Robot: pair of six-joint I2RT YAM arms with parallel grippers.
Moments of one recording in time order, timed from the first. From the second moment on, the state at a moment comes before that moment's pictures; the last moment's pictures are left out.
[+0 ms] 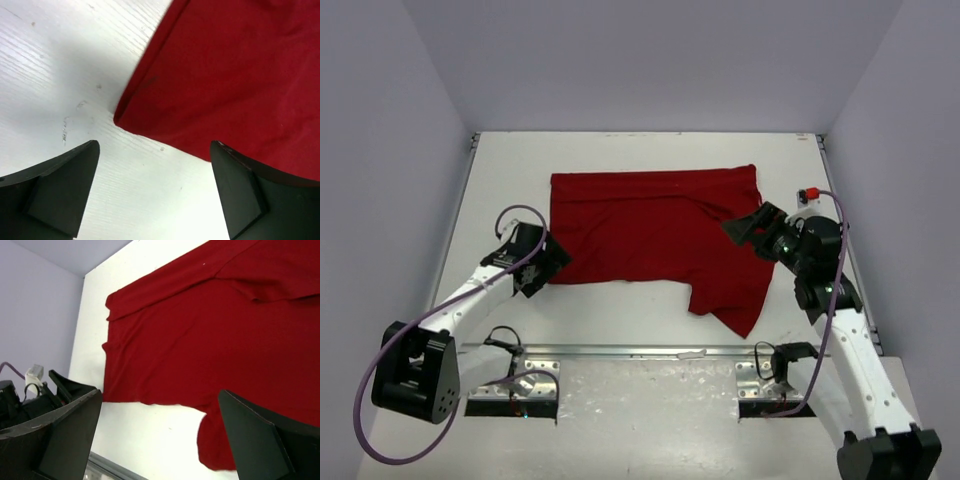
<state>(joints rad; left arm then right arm) -0.20 1.12 0.58 -0.47 -0.17 -0.94 0.10 0.78 0.58 -0.16 -0.33 0.70</state>
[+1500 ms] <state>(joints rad) -0.21 1.07 0.51 -0.34 -0.24 -0.91 0.10 0.88 0.33 -0.77 -0.07 0.74</state>
